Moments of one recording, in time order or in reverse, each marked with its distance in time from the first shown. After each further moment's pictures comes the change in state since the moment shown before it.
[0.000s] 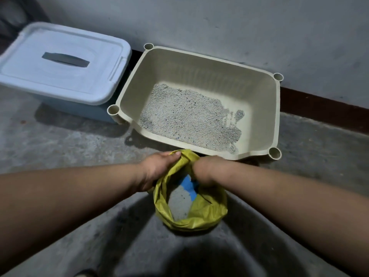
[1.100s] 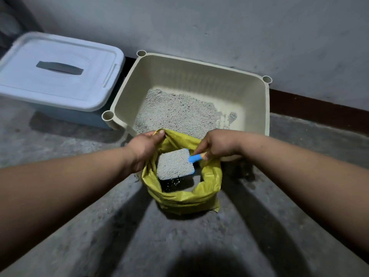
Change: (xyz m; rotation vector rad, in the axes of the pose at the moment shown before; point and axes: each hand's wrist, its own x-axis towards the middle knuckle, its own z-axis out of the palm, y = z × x) left_hand 0.020 0.037 -0.020 -0.037 0.179 0.151; right_hand -0.020 0.074 -0.033 0.423 0.177 -0.129
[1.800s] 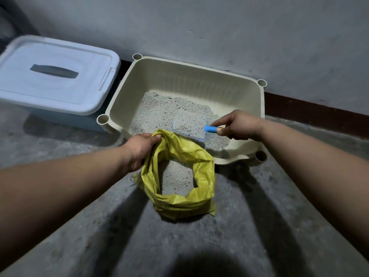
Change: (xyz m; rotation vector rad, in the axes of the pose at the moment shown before) left_hand 0.013 0.006 -0.002 -0.004 0.019 -0.065; right_hand -0.013 0.058 -0.029 0.535 0.313 0.215
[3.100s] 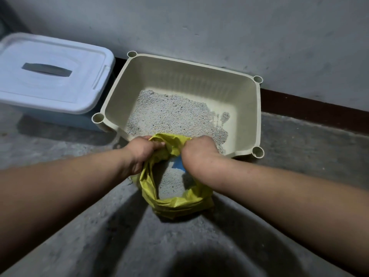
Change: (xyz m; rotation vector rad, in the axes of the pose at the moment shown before) left_hand -0.010 -0.007 0.015 -0.013 -0.029 -0.011; right_hand -0.042 -0.078 0.104 -1.098 -0.030 -0.098
